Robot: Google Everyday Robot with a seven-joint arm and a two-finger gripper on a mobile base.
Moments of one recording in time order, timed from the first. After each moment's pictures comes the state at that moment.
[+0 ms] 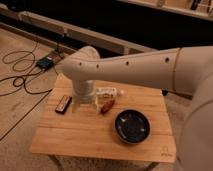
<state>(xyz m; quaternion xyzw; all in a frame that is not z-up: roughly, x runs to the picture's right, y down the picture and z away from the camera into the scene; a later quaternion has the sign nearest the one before) -0.071 0.102 0.639 -0.27 0.23 0.67 0.65</state>
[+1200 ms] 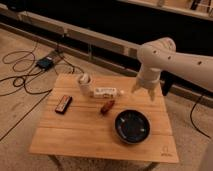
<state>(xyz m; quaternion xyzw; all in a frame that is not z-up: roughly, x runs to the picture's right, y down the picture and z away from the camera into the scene) 0.191 0.020 0.717 -0.14 0.27 0.82 0.49</state>
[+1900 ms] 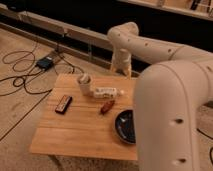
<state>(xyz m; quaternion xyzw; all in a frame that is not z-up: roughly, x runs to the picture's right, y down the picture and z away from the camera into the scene) 0.061 -0.076 0.808 -0.17 0.25 0.75 0.60</state>
